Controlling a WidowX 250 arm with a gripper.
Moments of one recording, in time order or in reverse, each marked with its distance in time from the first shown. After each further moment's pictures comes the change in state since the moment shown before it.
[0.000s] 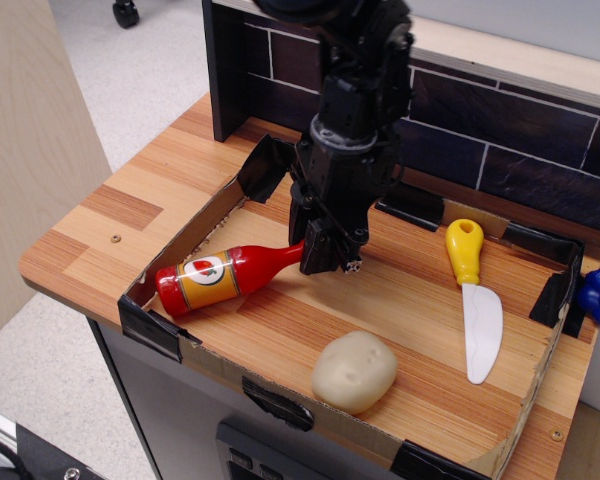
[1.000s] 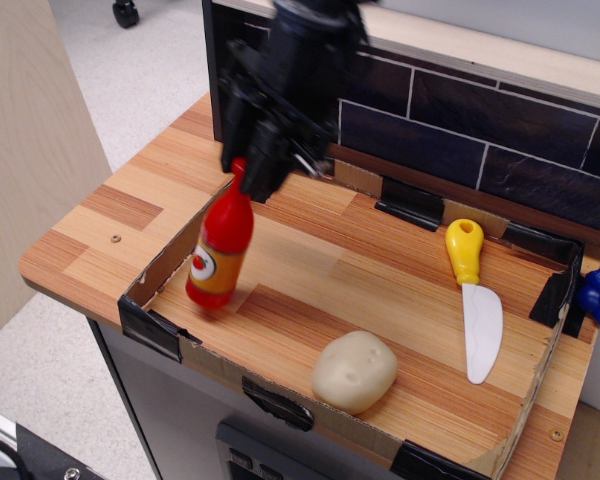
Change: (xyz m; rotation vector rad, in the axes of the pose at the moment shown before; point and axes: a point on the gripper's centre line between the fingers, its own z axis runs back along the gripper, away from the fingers) arm -0.038 0.000 0.075 0.029 0.301 0.198
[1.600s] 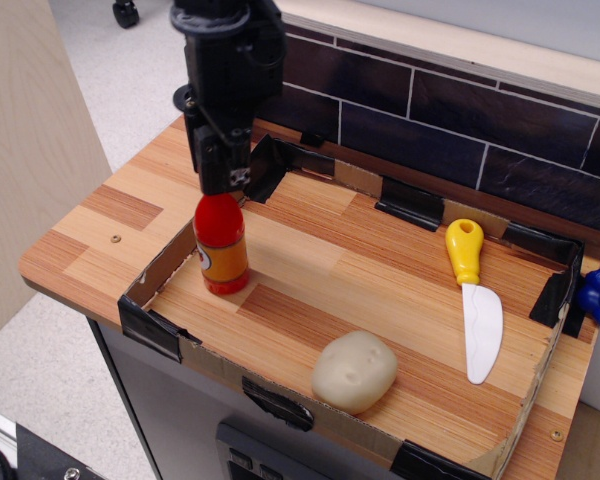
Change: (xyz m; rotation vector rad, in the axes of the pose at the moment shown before) arm -0.016 0.022 -0.004 0.002 -0.382 -0.208
